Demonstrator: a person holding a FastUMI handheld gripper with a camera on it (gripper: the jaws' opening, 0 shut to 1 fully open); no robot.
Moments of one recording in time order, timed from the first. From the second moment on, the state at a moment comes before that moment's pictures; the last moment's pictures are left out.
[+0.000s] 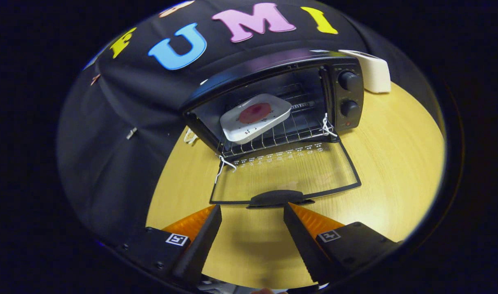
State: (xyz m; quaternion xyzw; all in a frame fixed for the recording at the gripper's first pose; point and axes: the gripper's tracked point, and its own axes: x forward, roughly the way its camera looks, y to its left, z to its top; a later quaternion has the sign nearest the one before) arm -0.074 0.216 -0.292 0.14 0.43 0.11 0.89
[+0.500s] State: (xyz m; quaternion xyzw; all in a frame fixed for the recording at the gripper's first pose) arm -0.076 0.178 -0.351 -0.02 0.45 0.06 0.89
